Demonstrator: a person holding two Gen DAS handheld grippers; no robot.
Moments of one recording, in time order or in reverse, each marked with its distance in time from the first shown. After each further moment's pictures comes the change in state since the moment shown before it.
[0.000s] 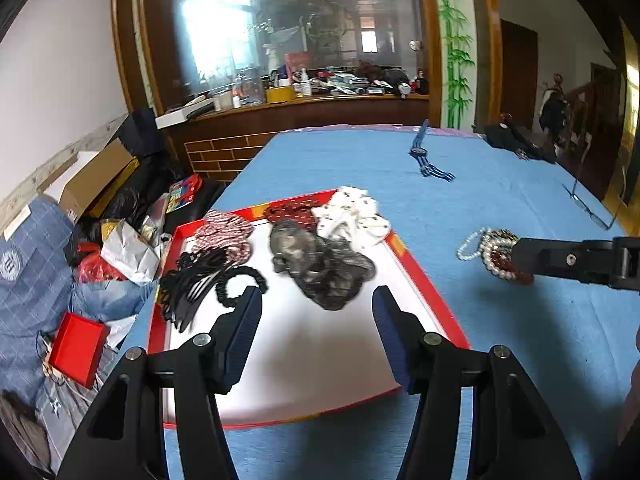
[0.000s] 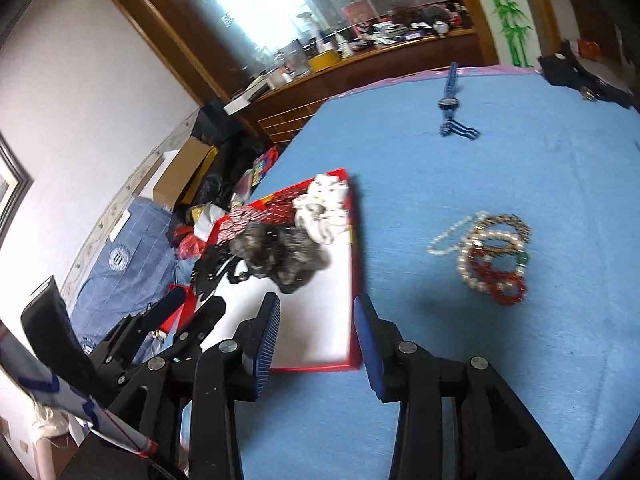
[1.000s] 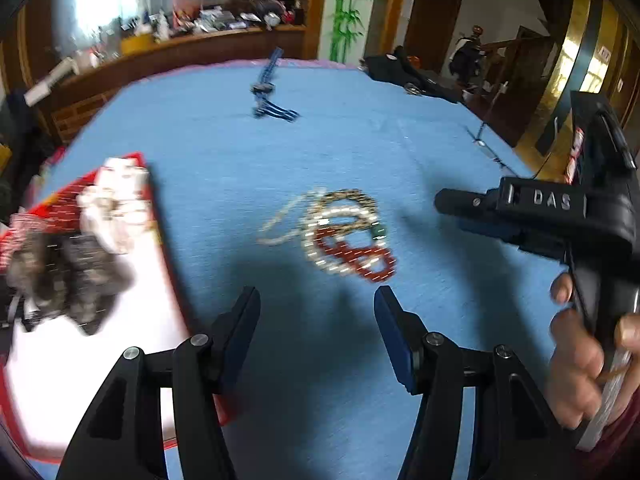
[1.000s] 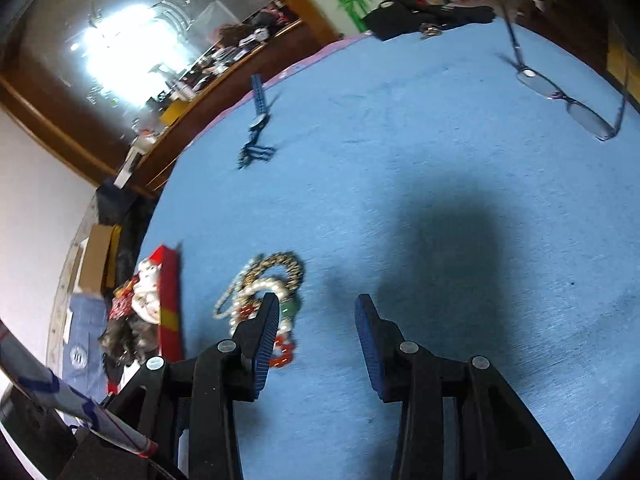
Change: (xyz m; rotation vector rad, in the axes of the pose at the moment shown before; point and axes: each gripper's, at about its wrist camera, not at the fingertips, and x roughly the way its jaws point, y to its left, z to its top) left arm 0.079 -0.143 0.025 0.078 0.256 -0.414; right arm -0.026 -0.173 0.026 0.356 -0.054 -0.227
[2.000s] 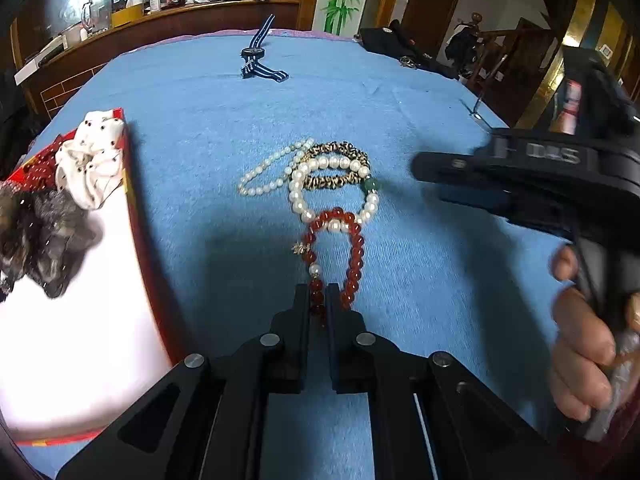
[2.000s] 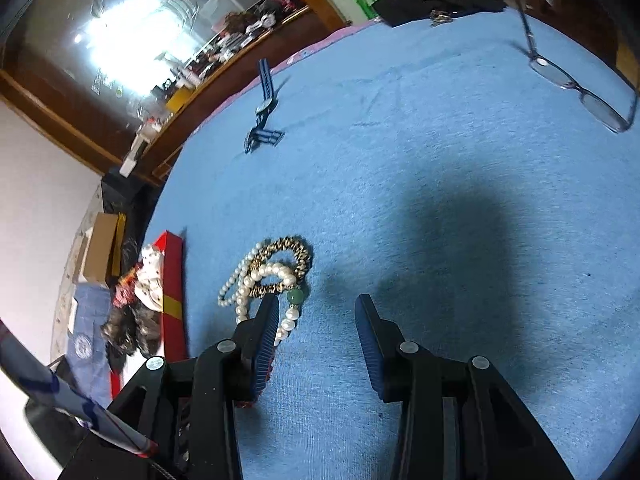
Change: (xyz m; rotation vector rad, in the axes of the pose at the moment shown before) left arm 0.012 0.004 -0.026 -0.017 0.069 -0.030; right arm 0.020 0.011 -0.006 -0.052 0.061 0.023
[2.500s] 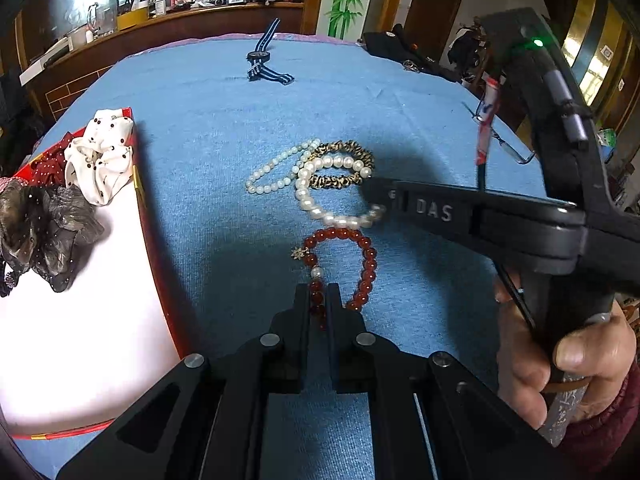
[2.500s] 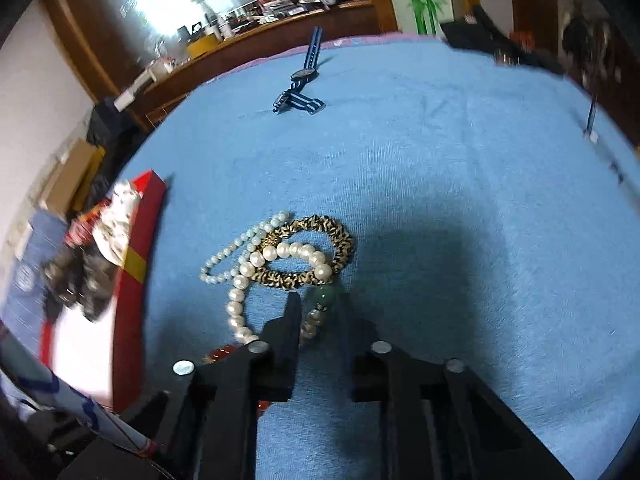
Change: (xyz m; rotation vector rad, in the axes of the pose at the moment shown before) left arm -0.002 0.001 -0.004 -0.004 -0.016 0.020; right arm 0.041 0.047 -0.014 -0.271 -0.006 -0.171
